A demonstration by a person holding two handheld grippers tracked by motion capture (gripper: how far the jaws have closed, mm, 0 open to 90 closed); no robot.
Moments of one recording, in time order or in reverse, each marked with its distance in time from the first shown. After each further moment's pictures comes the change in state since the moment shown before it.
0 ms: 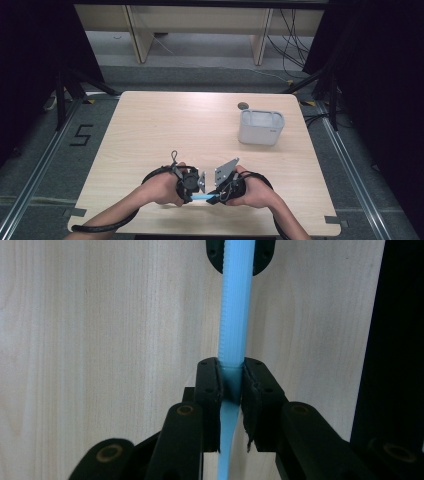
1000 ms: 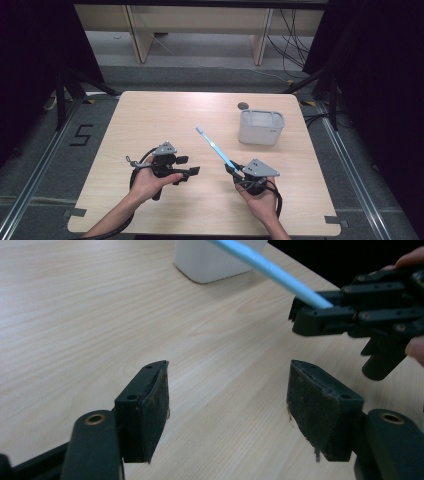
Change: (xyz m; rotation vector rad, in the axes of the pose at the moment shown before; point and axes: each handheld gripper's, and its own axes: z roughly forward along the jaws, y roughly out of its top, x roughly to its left) left arm 0.041 -0.059 0.008 -0.877 0.105 -0.724; right arm 0.007 -0.045 -0.022 -0.556 -0.718 0.294
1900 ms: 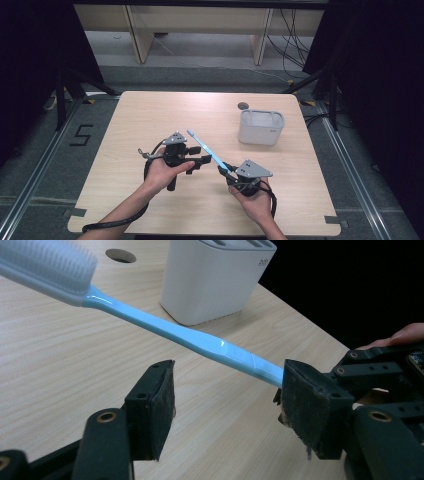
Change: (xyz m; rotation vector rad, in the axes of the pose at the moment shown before) left arm -0.005 0.025 0.027 -0.076 -0.040 -0.053; right arm 0.016 0.007 0.007 0.015 0.044 -0.004
